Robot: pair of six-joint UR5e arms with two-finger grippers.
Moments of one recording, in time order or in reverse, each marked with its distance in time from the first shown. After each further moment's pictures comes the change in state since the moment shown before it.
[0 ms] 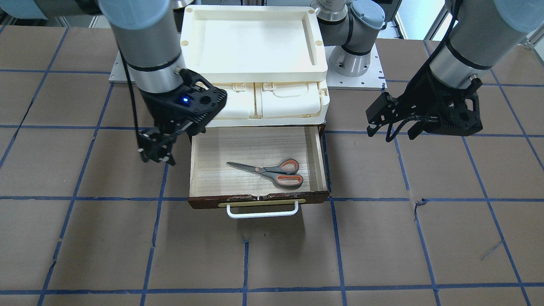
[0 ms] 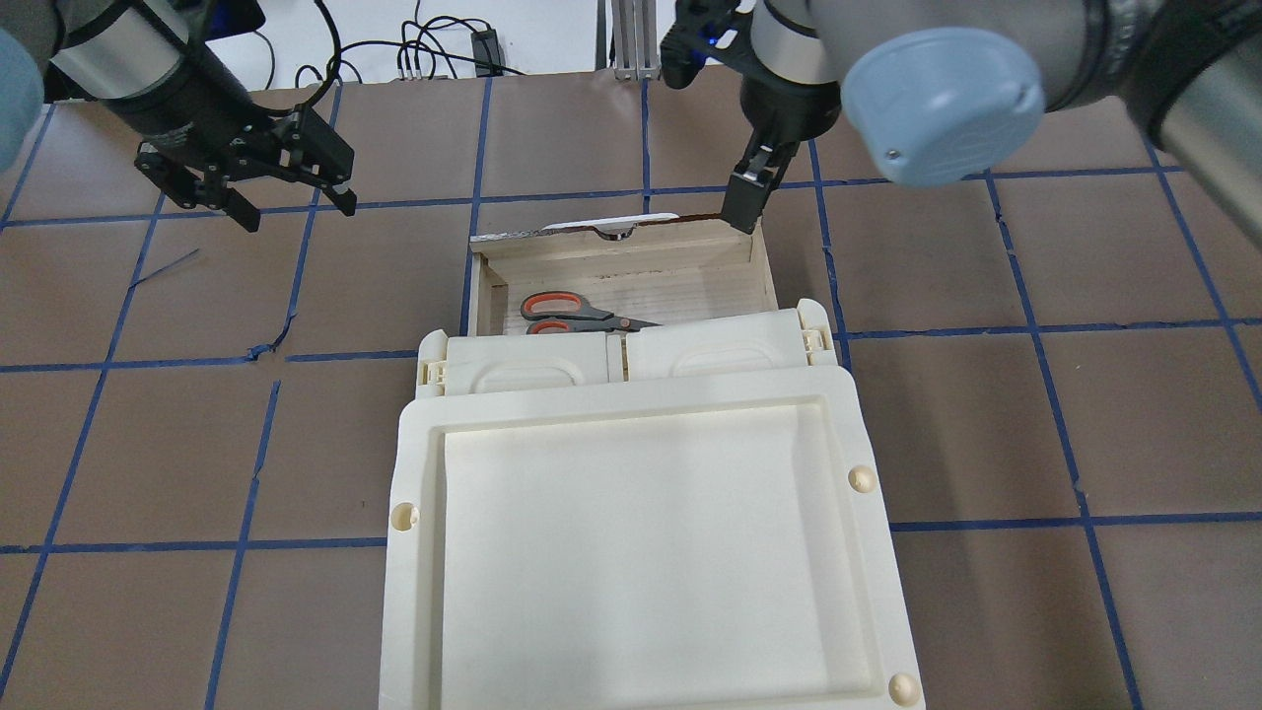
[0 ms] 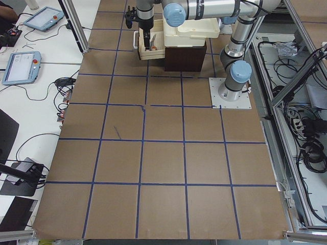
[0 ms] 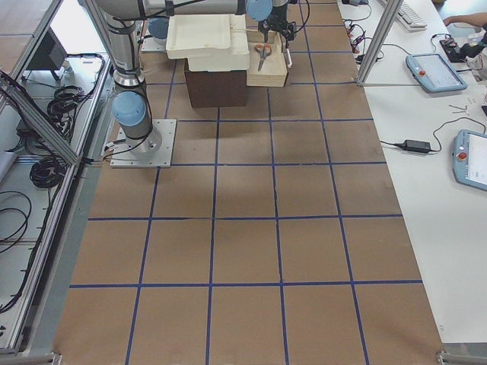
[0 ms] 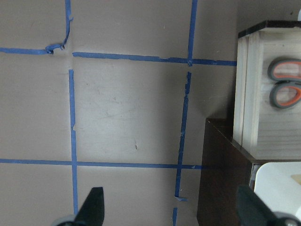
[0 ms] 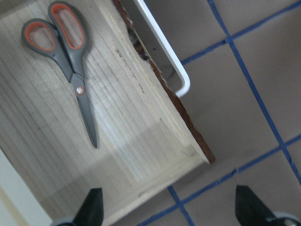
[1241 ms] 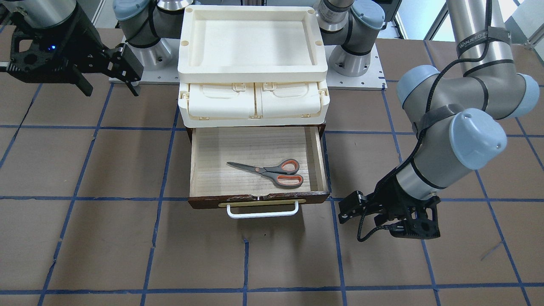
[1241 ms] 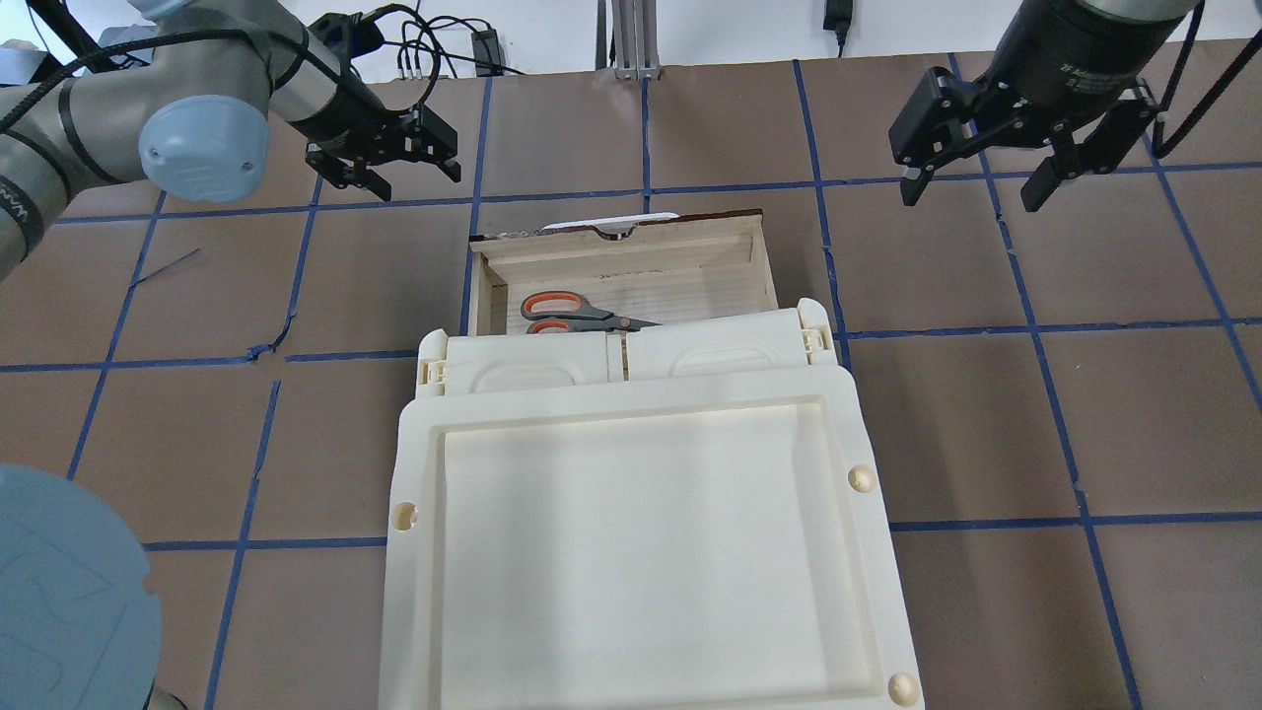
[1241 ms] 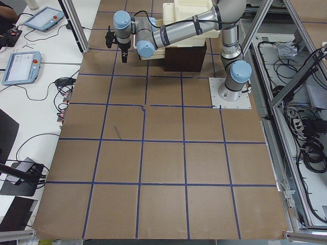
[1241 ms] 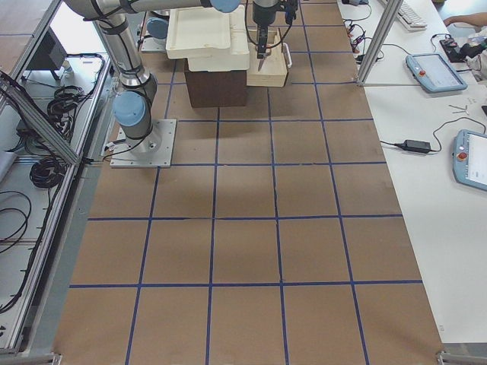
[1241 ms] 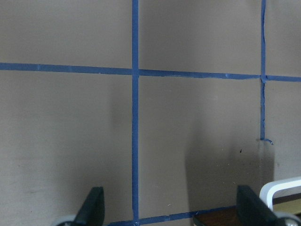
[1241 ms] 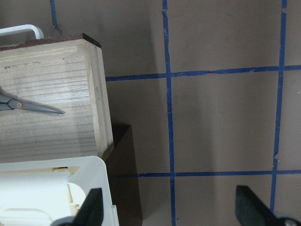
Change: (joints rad) left arm -0.042 -0.310 0.005 0.376 -0.122 -0.048; right arm -0.236 -0.158 -0.010 0.332 0.062 0.760
